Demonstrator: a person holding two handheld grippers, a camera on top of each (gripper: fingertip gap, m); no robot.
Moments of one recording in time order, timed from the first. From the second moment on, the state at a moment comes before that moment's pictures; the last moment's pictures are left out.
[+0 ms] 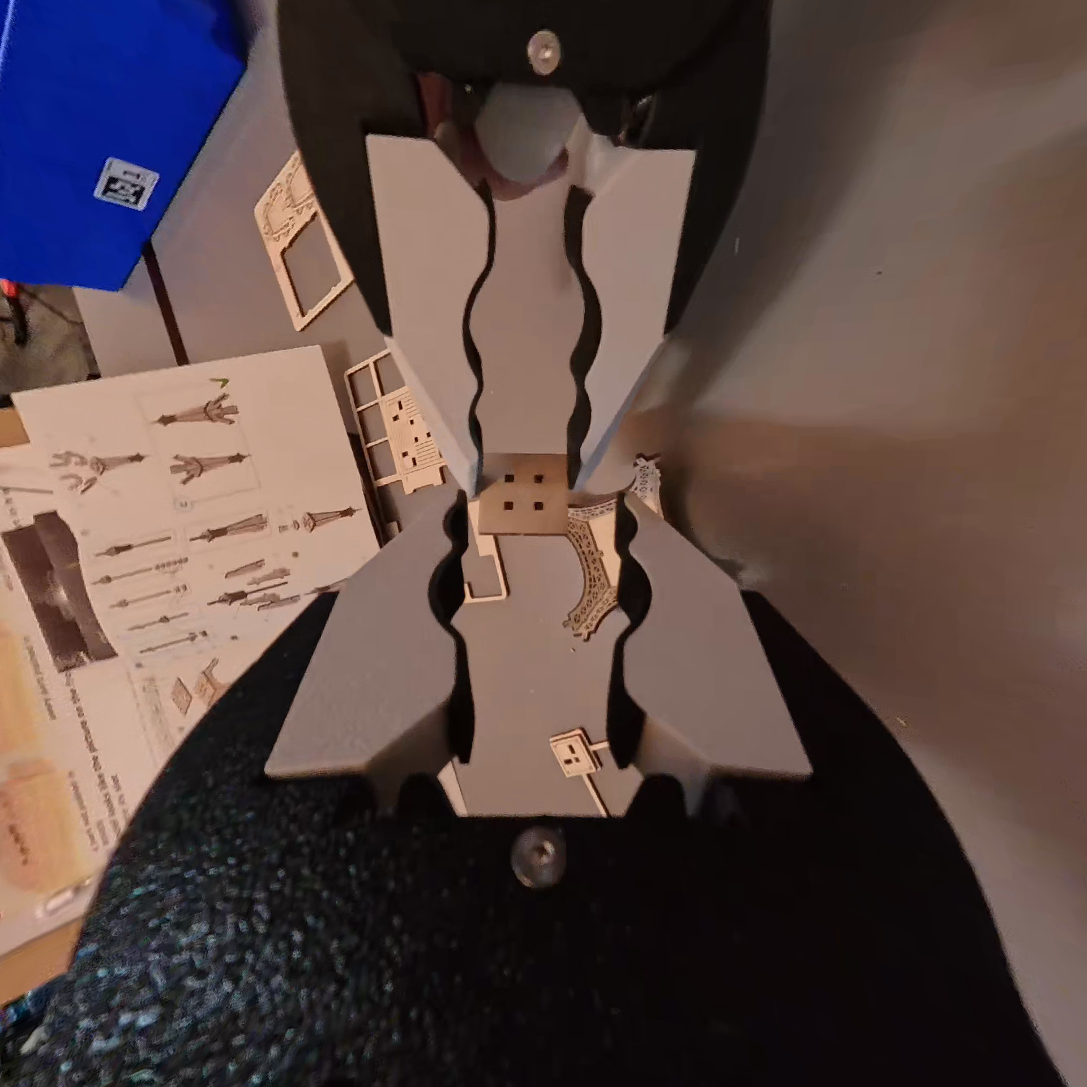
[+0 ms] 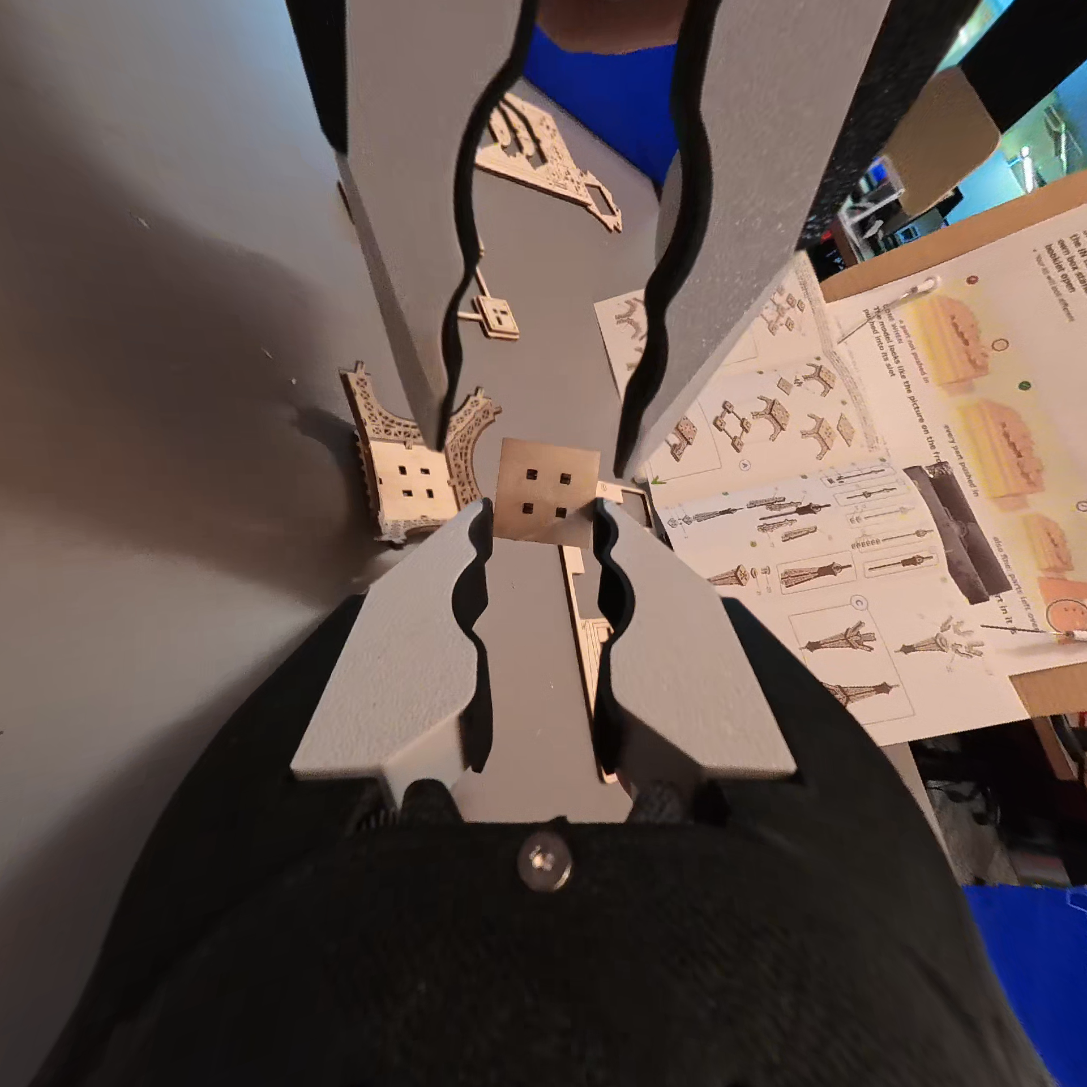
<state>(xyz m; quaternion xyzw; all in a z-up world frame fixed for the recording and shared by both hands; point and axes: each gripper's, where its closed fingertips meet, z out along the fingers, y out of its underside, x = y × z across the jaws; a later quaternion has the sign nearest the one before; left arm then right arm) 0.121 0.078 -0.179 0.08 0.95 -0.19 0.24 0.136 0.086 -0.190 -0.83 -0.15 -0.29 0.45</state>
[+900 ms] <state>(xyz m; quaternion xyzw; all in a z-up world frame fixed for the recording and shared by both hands) 0.120 0.122 -0.235 -0.14 0.95 -0.25 0.09 0.122 0.069 -0.222 -0.87 -0.11 -0.08 0.48</state>
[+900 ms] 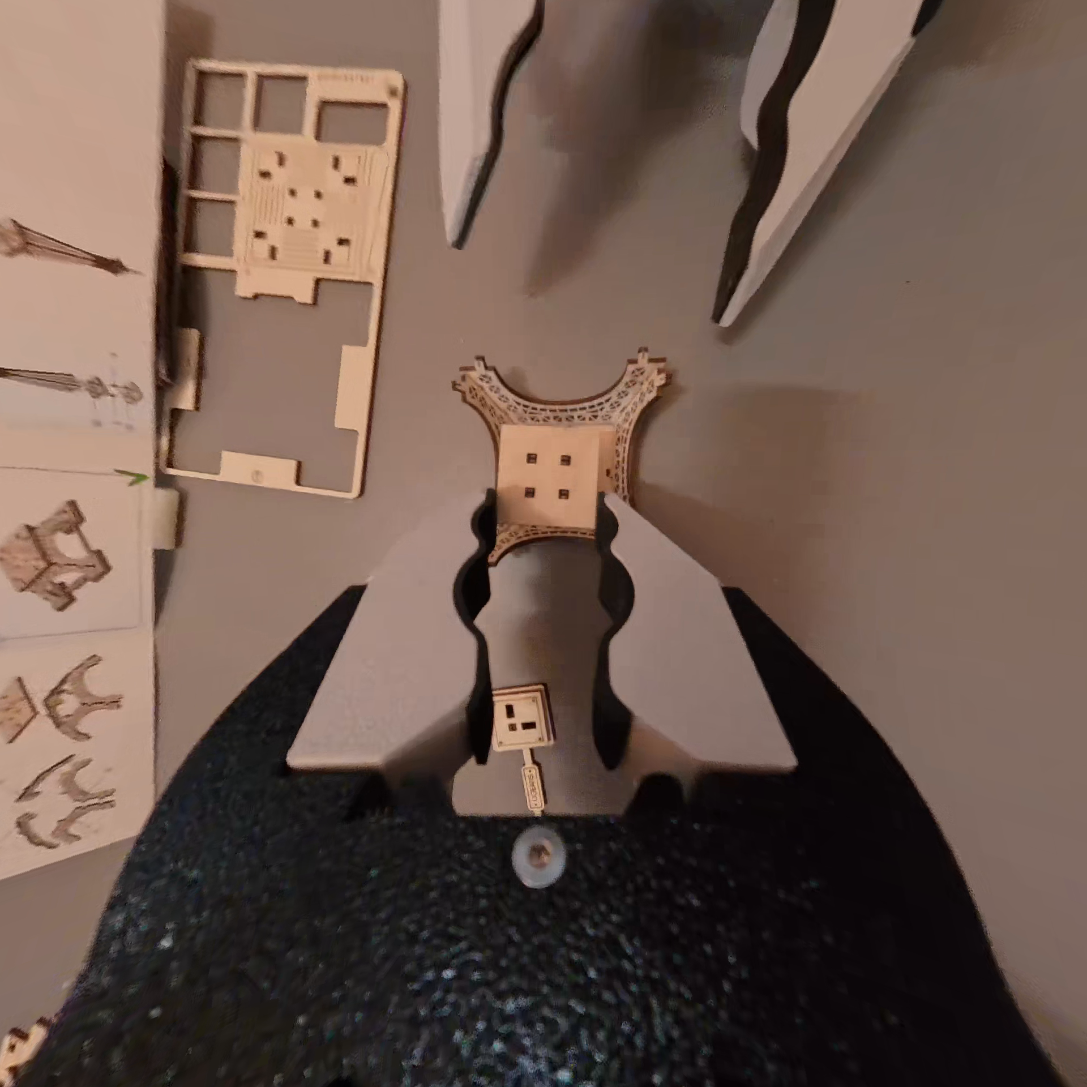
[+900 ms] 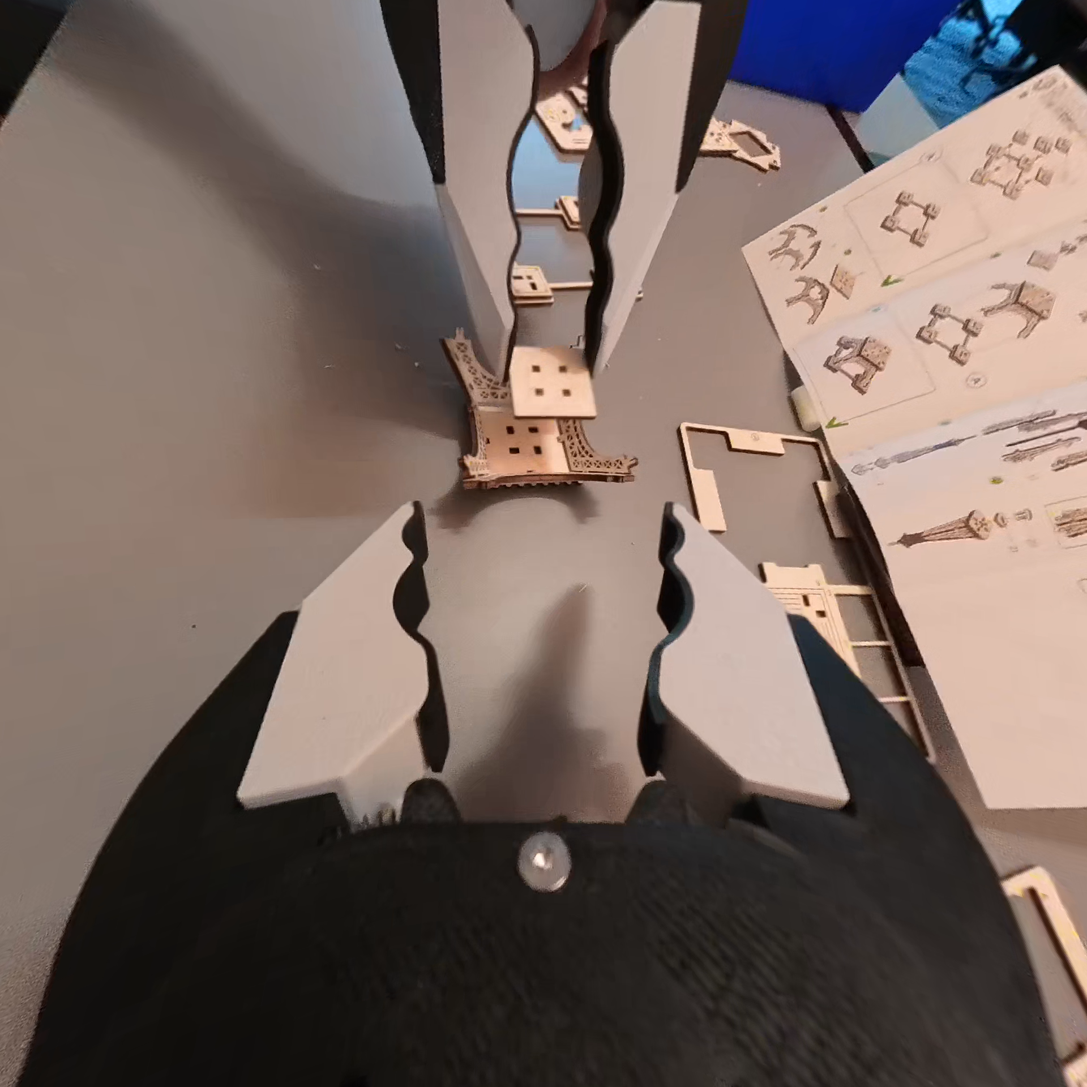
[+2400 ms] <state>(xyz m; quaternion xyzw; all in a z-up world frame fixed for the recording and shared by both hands) 0.120 0.116 -0.253 -0.07 0.99 -0.11 -0.01 0.128 0.085 -0.236 -0.87 -0.07 -0.06 0.48</state>
